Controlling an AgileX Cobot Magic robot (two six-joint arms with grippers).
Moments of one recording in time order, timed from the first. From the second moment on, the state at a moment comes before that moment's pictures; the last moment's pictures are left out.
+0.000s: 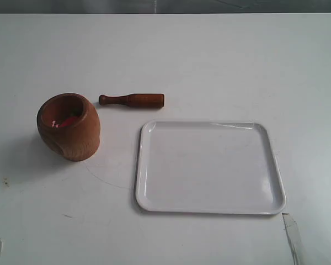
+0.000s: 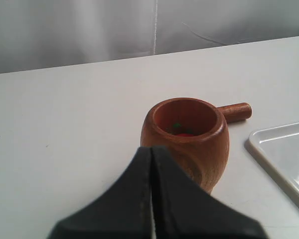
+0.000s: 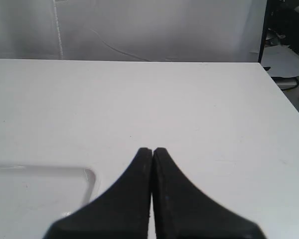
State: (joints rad) left arm 0.02 0.00 0.00 0.07 0.44 0.35; right arm 0.12 0.00 0.00 0.15 0.34 -0.15
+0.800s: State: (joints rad) left arm 0.02 0.00 0.00 0.07 0.44 0.35; right arm 0.12 0.00 0.00 0.15 0.34 -0.15
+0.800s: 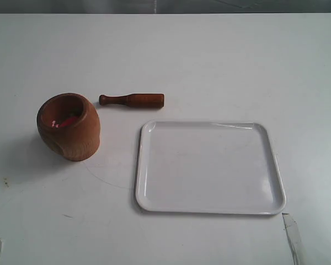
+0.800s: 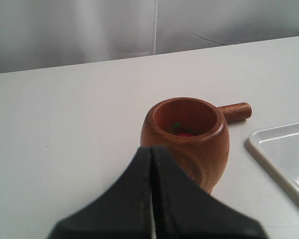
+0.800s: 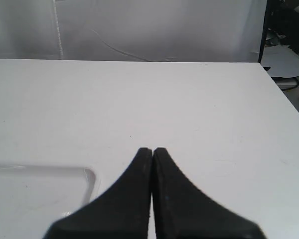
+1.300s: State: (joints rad) left arm 0.02 0.00 0.00 0.07 0.44 0.35; right arm 0.12 0.00 0.00 0.15 0.30 -0.15
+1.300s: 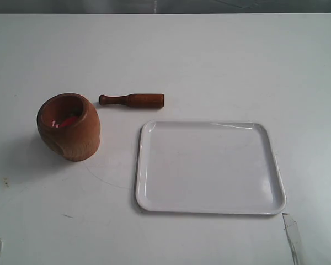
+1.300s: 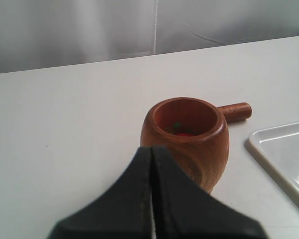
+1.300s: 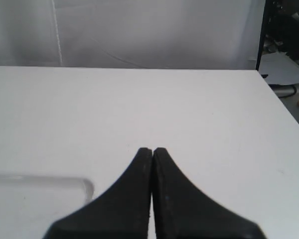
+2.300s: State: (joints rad) left arm 0.02 0.00 0.00 0.07 0.44 0.35; right arm 0.12 0.00 0.00 0.49 -0.06 -0.14
